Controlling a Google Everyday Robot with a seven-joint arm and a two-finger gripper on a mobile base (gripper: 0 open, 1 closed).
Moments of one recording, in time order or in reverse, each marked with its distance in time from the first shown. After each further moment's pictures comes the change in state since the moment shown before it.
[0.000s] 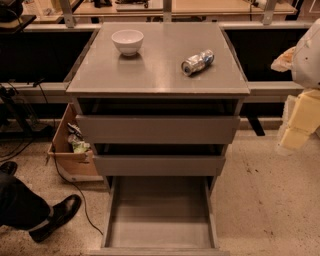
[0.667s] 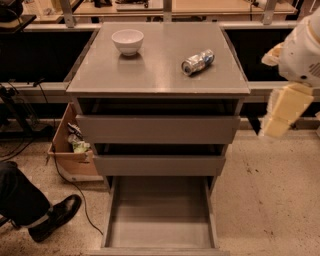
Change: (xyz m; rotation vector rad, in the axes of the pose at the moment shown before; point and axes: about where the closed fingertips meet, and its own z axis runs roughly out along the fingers) arm -0.014 -0.023 0.014 0.030 -0.054 0.013
